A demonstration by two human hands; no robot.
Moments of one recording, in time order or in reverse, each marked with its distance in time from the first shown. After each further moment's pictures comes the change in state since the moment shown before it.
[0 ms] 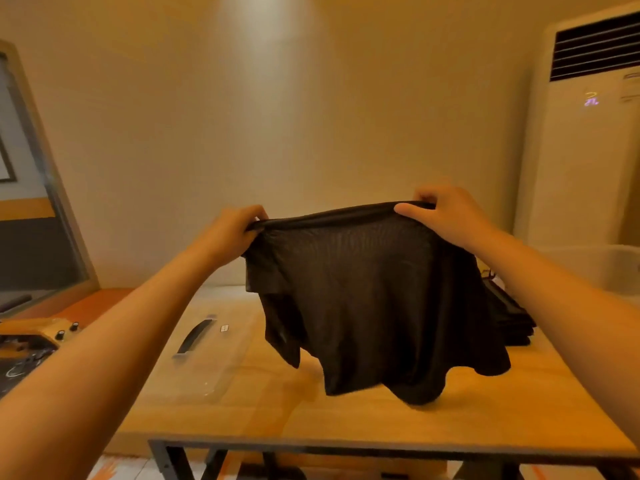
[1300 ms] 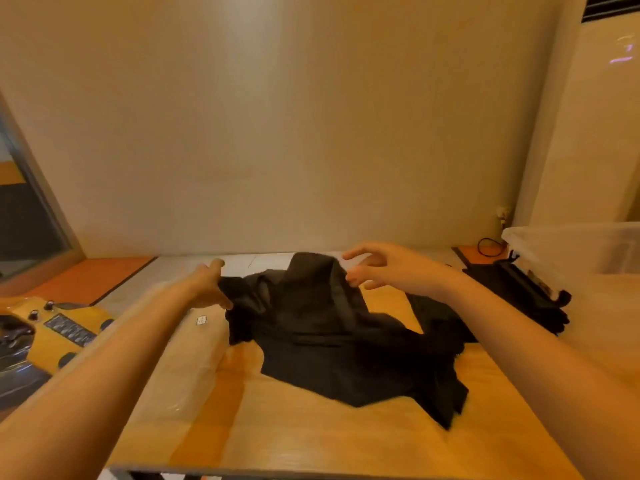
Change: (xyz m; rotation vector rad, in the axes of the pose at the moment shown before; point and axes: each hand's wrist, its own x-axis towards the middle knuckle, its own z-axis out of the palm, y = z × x) left_hand 0.004 -0.101 0.123 0.066 -0.520 -0.573; right_hand -0.001 0.032 0.118 0.449 -0.673 0.303
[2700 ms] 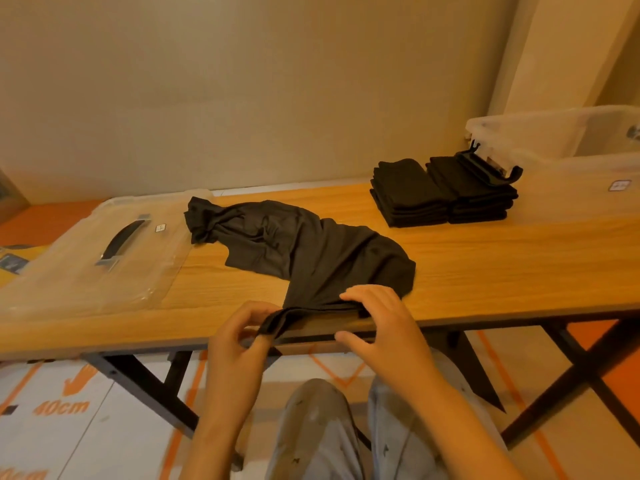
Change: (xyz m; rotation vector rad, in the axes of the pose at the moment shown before) left_hand -0.234 0.044 0.185 -0.974 0.276 0.363; right_hand -0.155 0.108 0.193 -0.297 0.543 -0.117
